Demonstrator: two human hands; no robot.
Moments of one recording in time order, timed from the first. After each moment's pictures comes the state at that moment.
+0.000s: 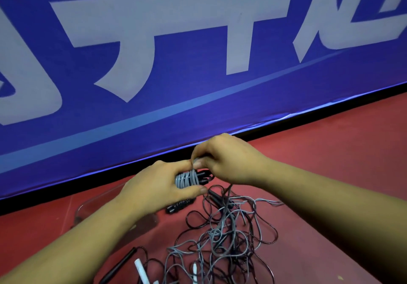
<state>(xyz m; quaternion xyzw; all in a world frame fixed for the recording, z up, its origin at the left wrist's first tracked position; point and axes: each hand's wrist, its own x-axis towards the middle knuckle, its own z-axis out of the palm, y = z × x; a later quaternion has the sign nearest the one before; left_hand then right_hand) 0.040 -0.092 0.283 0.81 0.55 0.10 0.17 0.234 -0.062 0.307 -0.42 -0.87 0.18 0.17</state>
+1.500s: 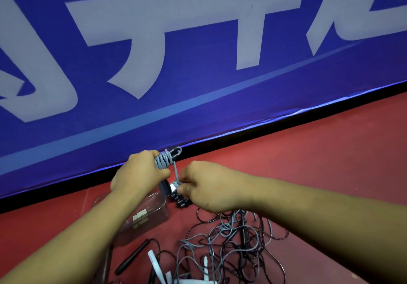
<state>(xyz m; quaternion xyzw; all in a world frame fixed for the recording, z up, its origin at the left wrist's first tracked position) -0.003 -0.072 0.261 0.62 0.78 0.11 0.06 0.186 -0.102 0.309 -0.39 -0.85 0.35 0.08</state>
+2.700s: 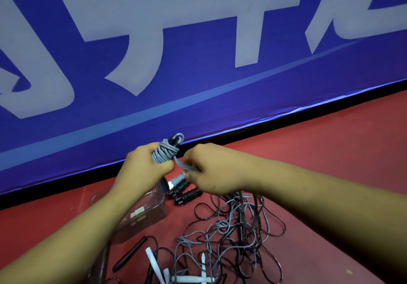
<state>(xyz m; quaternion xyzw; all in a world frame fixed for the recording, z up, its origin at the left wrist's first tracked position) 0.005 -0.083 0.271 0.64 0.70 0.27 0.17 0.195 -0.089 0.324 -0.41 -0.88 0.25 0.05</state>
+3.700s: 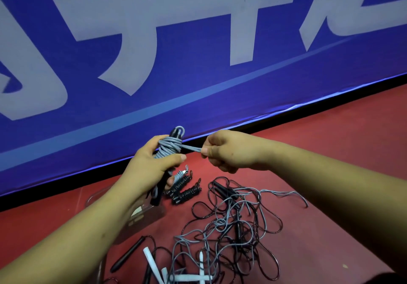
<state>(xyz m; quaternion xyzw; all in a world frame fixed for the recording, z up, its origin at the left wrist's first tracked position) 0.037 -0.093 0.283 0.47 0.59 0.43 0.49 0.236 -0.060 0.306 -0.46 -0.71 0.52 0.13</state>
